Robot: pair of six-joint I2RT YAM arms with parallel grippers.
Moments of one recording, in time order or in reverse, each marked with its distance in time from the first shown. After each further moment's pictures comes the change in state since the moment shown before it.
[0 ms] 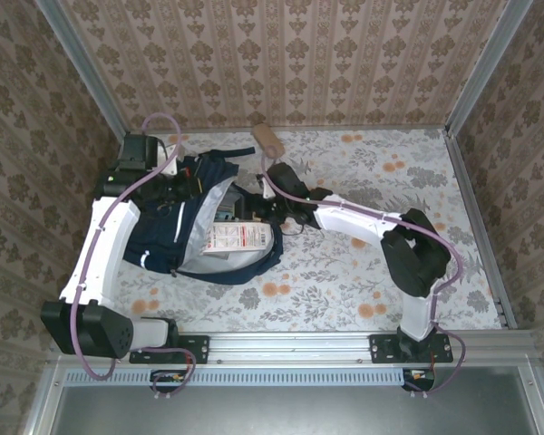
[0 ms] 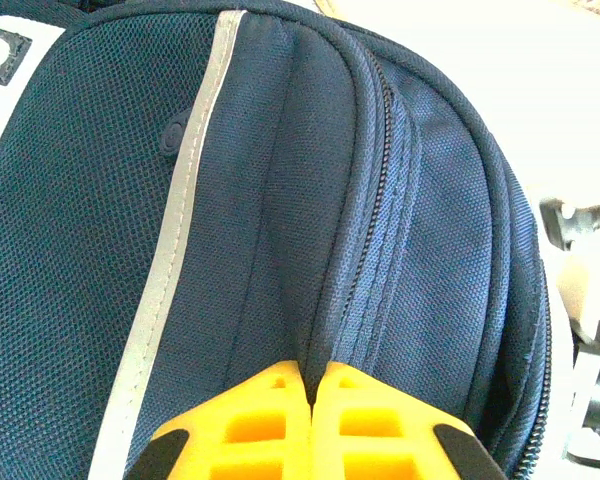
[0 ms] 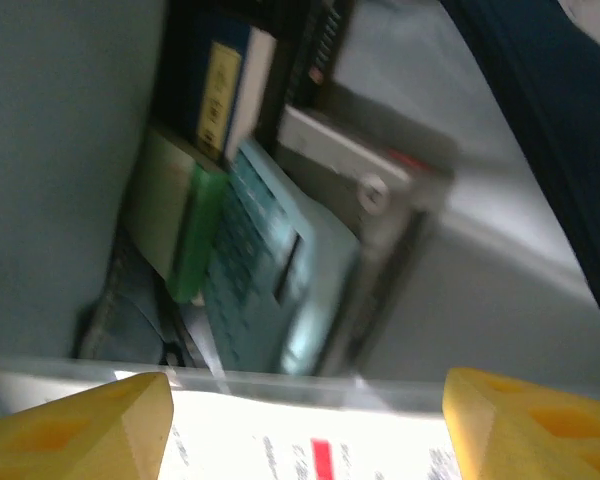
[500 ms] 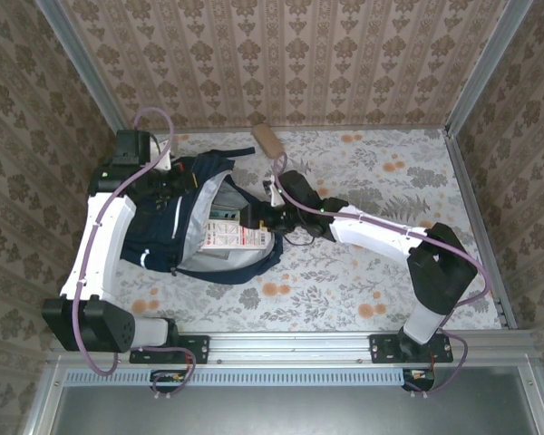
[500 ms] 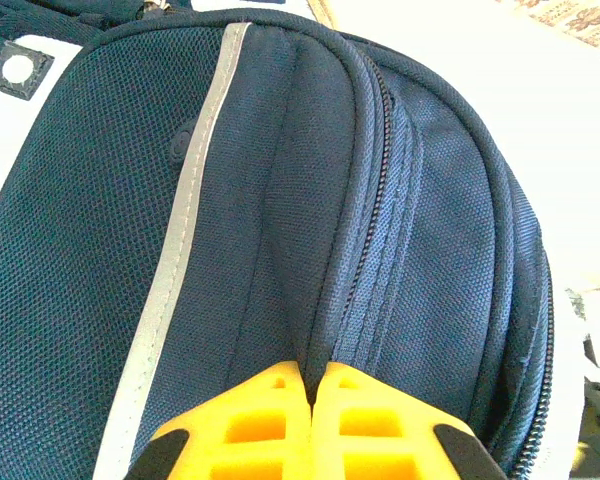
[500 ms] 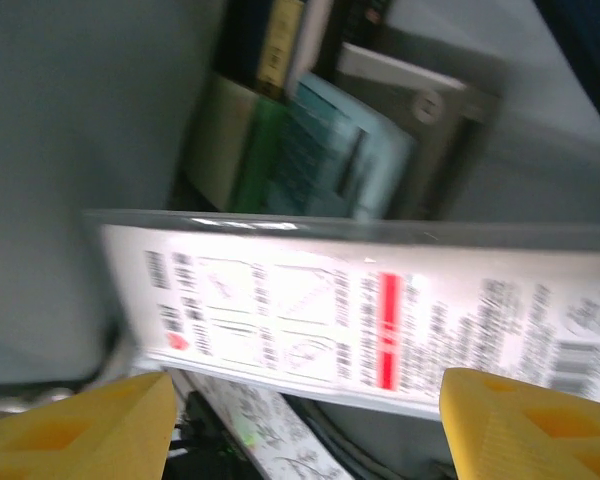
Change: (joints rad) left arm 0.053 0.027 0.041 -0.009 0.035 -0.001; right arm 0.028 -0.197 -0.204 0.029 -0.023 0.066
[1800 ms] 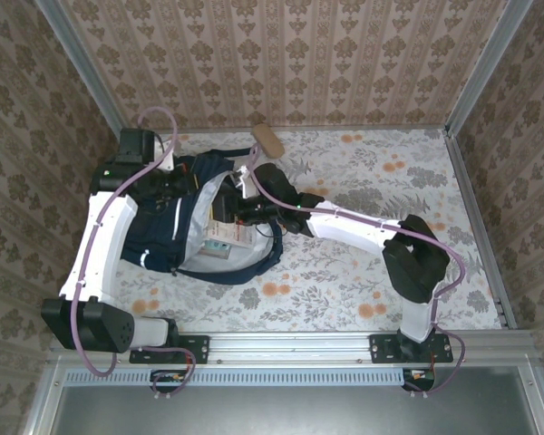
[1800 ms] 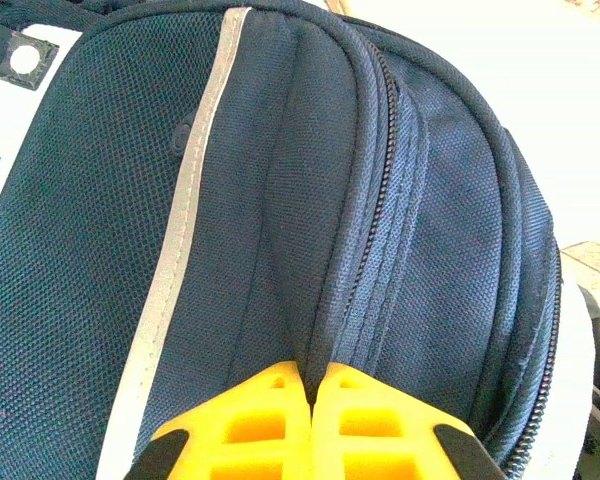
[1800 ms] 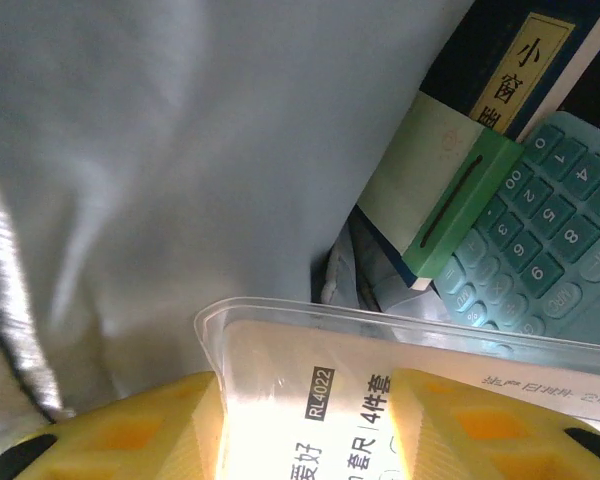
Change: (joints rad) left arm -0.031 0.004 0.038 -0.049 -0.055 0.008; right arm 0.068 0.162 0.213 0.185 -0.120 0.029
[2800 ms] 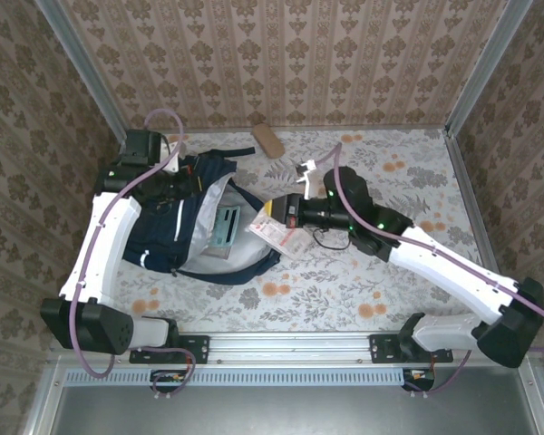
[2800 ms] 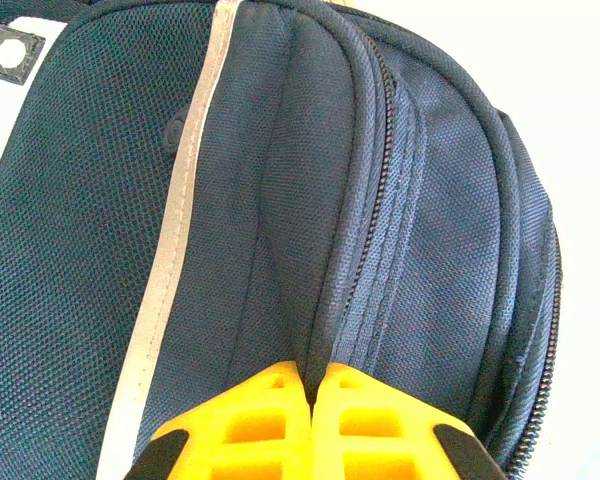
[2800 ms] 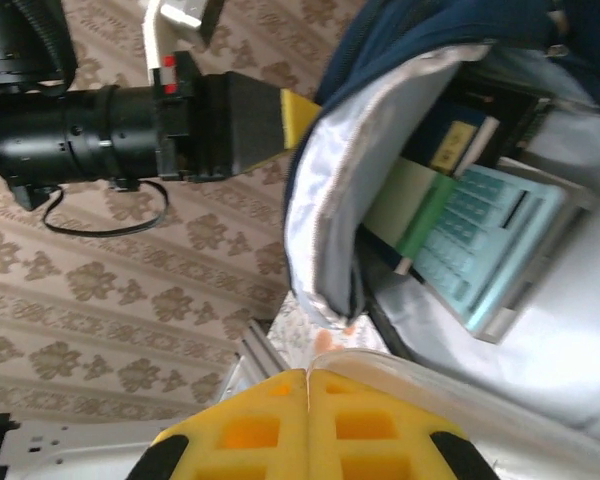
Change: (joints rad) left arm -0.046 -0.004 -0.011 0.000 -0.038 0.000; right arm -0.050 -0.583 -0.259 -0.202 0.127 -0.055
